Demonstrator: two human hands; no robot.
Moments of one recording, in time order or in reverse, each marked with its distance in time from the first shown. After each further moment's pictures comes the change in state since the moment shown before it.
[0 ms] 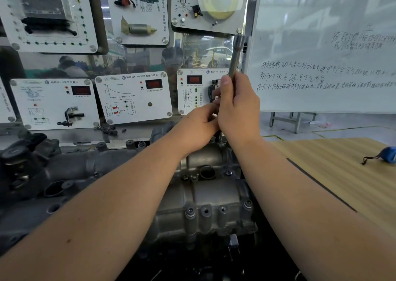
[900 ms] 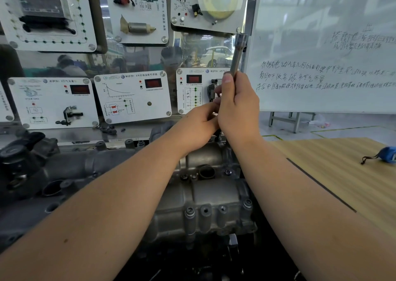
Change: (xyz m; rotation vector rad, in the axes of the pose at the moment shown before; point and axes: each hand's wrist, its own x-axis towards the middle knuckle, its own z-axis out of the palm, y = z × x) left_hand 0.000 0.000 0.000 -0.003 -0.009 0.022; right_hand -0.001 -0.003 0.000 0.036 0.005 0.026
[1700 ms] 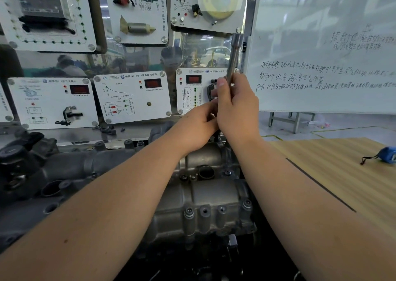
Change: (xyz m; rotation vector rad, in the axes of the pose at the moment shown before) left_hand -0.001 0.001 0.000 0.018 0.000 -0.011; right_hand 0.002 0.004 0.000 -0.012 -0.047 0.011
